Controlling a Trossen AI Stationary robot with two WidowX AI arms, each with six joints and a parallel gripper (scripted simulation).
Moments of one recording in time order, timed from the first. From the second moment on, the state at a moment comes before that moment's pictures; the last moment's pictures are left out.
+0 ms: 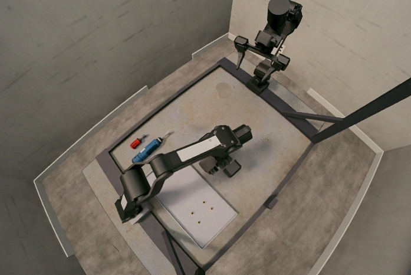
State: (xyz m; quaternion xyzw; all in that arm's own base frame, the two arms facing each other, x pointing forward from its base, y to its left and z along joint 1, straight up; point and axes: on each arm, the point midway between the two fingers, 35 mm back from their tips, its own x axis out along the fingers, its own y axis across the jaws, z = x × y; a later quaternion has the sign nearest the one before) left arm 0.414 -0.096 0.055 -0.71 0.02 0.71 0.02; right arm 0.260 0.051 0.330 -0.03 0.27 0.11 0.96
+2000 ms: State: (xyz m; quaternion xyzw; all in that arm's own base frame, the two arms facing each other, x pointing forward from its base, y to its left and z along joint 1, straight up) left arm 0.415 -0.096 0.072 -0.70 0.02 0.71 0.02; right arm 0.260 0.051 0.330 -0.03 0.27 0.11 0.96
